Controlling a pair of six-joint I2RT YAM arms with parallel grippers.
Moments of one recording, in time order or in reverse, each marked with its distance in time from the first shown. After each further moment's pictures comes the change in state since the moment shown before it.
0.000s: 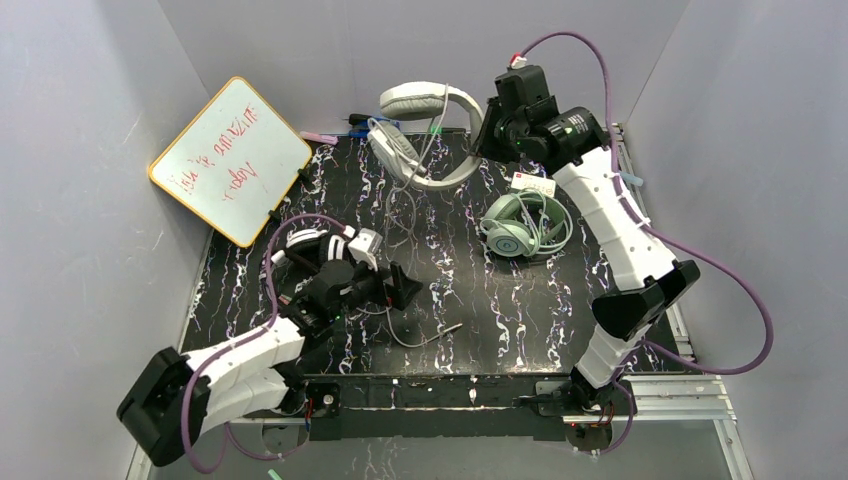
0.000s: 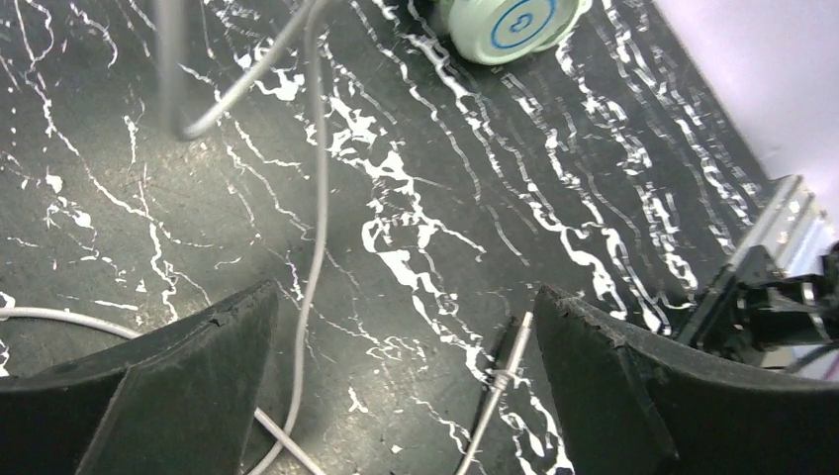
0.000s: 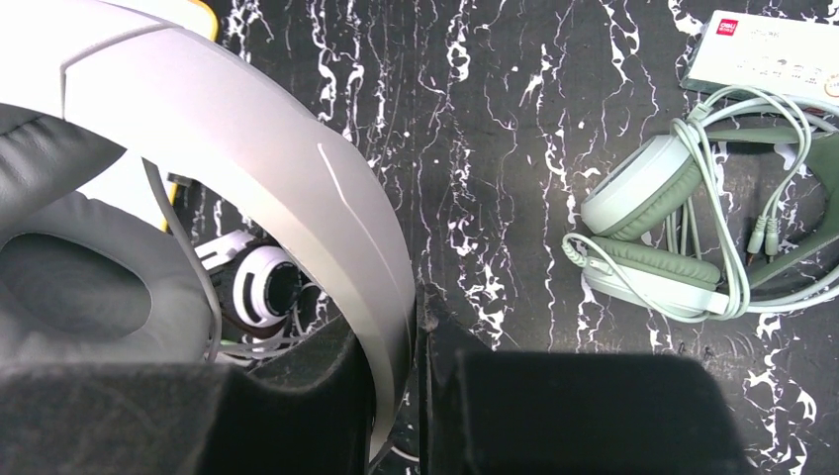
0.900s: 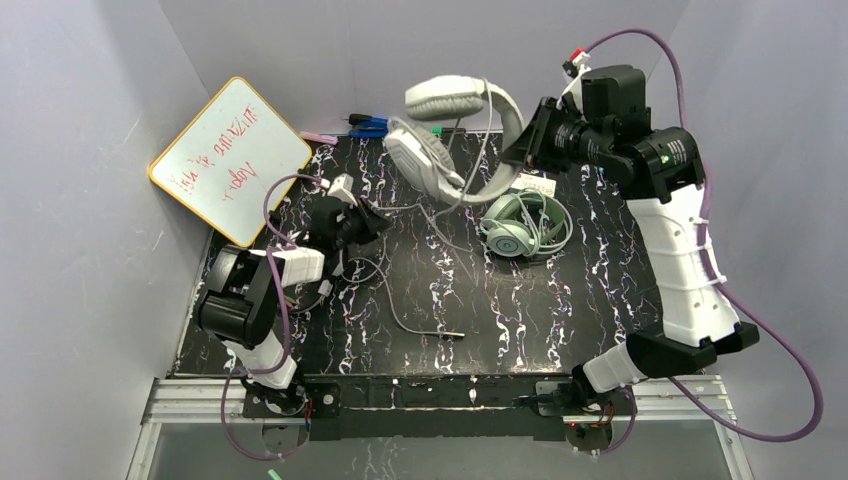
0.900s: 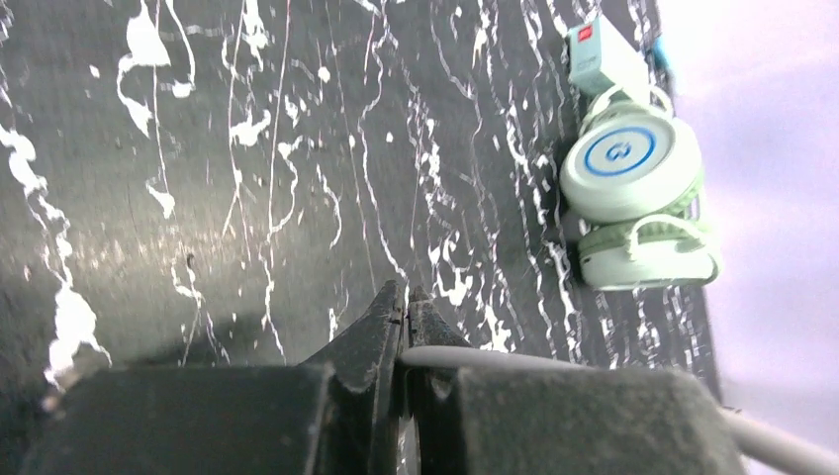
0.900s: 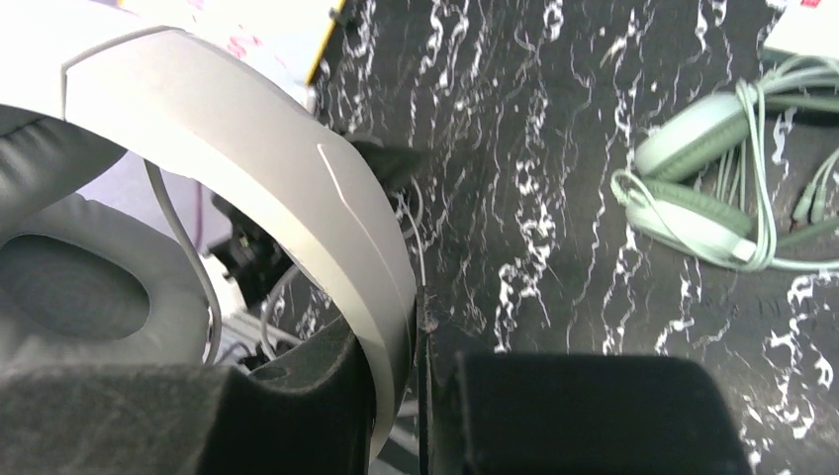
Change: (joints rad) left arm 0.378 0.688 0.323 0.253 0.194 -0.210; right arm -0.139 -0.232 0.029 -0.103 -0.327 -0.032
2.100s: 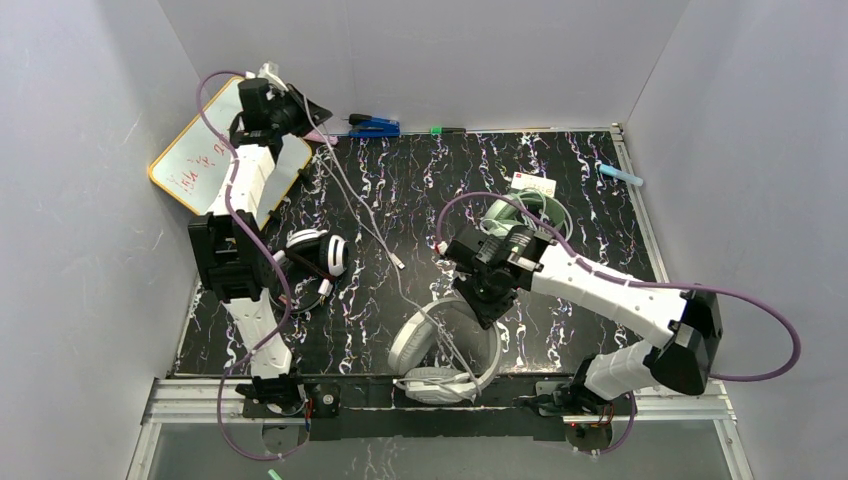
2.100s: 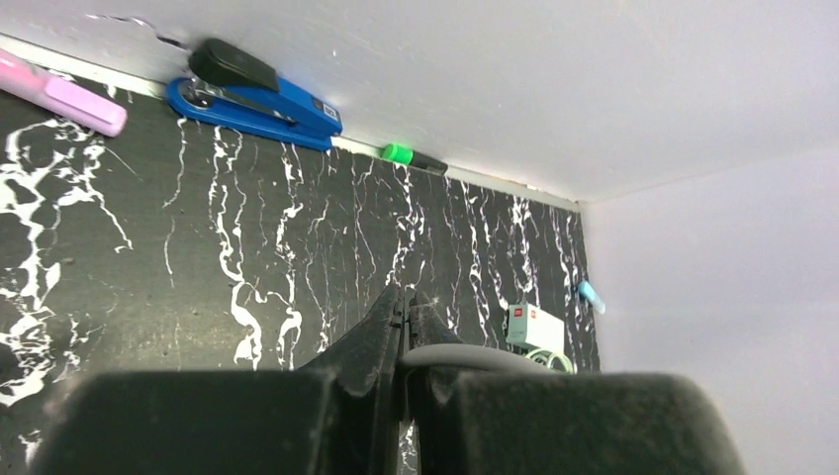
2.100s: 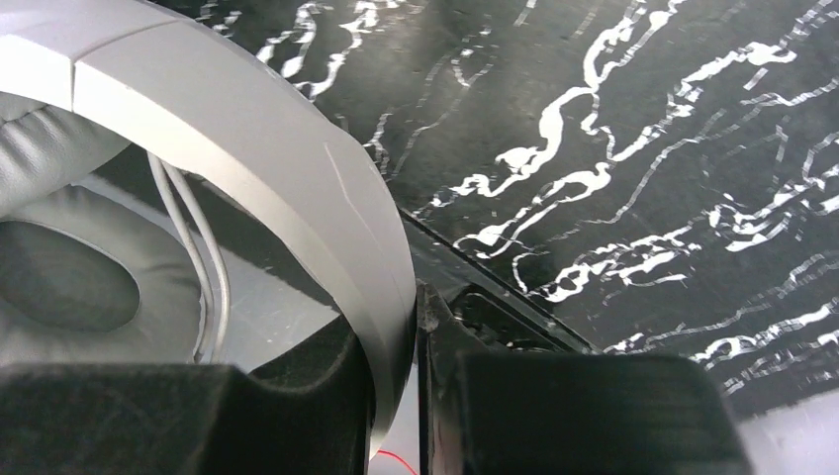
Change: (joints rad) left arm 0.365 0.332 1.117 -0.718 0.174 -0.004; right arm 0.596 -0.124 -0.889 -0.044 0.121 -0.281
